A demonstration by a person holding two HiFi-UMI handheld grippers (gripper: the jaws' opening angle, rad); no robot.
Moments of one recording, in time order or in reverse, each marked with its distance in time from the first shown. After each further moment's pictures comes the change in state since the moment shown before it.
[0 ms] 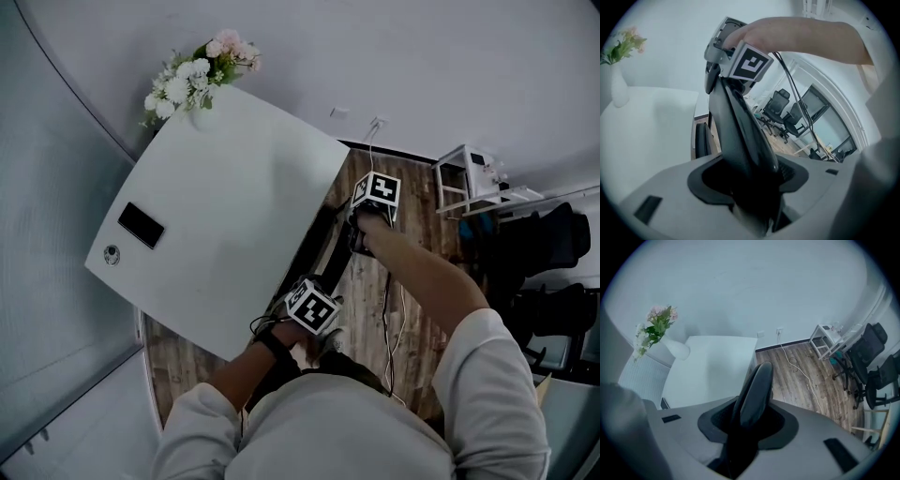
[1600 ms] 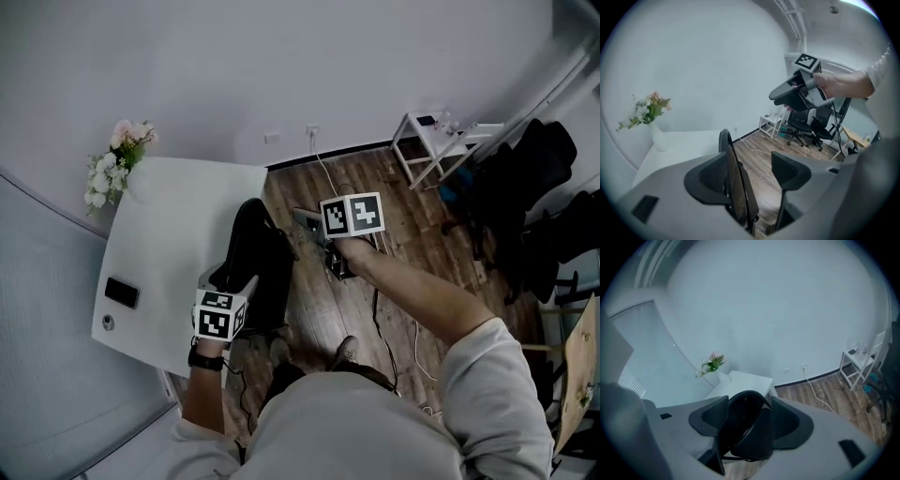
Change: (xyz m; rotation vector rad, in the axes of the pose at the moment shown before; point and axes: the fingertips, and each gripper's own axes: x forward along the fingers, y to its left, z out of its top) left arm -0.093 0.023 0.094 0.138 -0.262 0.394; right arm -0.186 -0.067 0.003 -0.197 -0.434 0.456
